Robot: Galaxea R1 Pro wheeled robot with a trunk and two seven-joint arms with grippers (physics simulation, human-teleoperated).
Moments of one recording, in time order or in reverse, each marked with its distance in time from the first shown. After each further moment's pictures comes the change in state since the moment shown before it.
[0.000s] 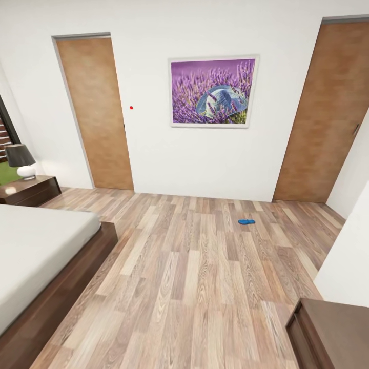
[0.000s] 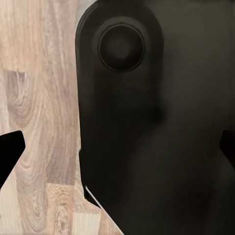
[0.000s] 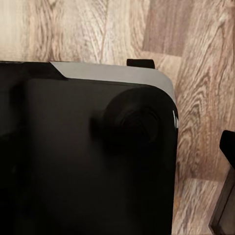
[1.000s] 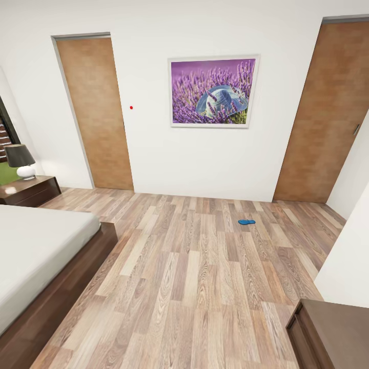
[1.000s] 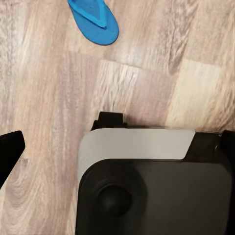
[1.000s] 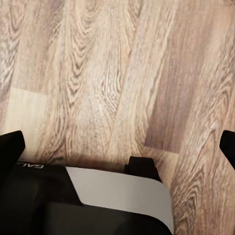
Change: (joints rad) left arm -0.152 -0.001 0.003 -0.092 0.081 0.009 0.011; right arm -0.149 0.022 0.050 -0.079 0.036 0.008 -0.003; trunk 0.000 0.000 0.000
